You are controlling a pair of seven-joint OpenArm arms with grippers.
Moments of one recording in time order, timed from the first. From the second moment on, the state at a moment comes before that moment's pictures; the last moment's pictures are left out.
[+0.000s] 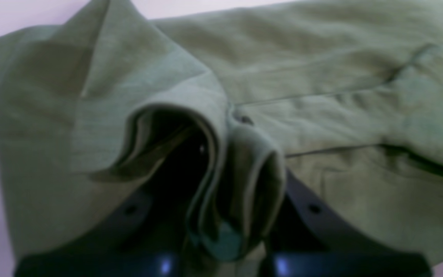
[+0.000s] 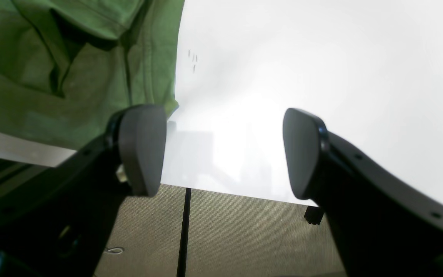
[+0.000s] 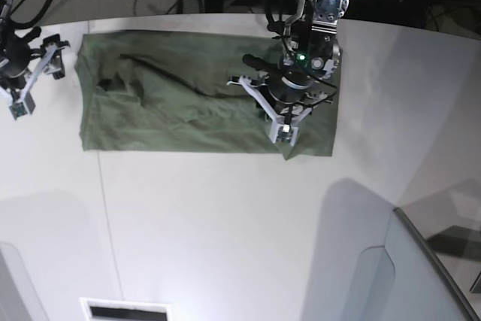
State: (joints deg) left arm 11.5 2.5 5.8 86.7 1.5 -4.6 35.0; right arm -18.2 8.3 31.6 101.4 7.7 40.2 -57.5
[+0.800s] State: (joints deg) left arm 6.7 3.4 9.0 78.8 1.5 -4.6 34.9; right arm -18.0 8.3 31.4 100.3 7.7 40.2 -57.5
